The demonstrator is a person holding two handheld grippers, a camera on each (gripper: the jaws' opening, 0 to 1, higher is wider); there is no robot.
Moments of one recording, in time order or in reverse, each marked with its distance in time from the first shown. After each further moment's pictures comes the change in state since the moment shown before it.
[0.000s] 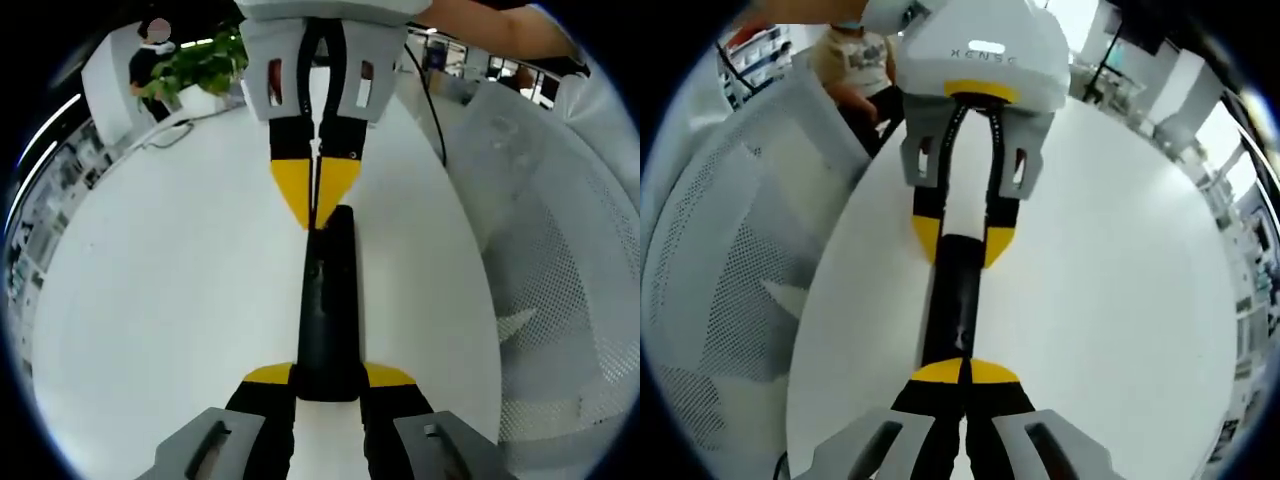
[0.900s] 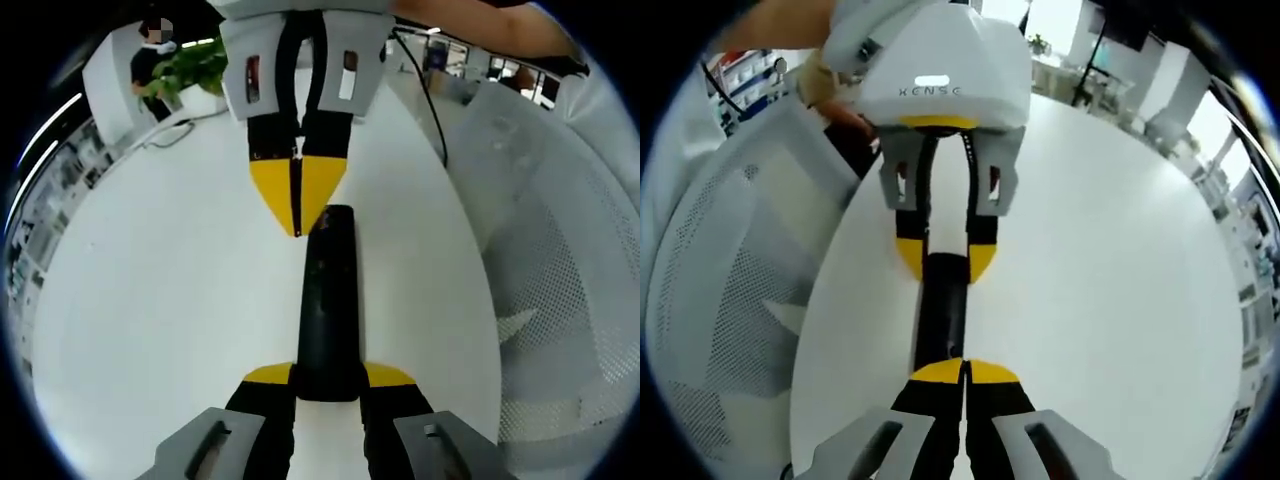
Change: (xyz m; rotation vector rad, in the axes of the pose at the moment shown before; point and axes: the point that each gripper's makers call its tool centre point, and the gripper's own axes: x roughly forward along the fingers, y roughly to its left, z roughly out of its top) left arm 0.002 0.004 -0.001 -0.004 -0.001 0.002; right arm 0.003 -0.009 0.009 0.049 -0.041 0.014
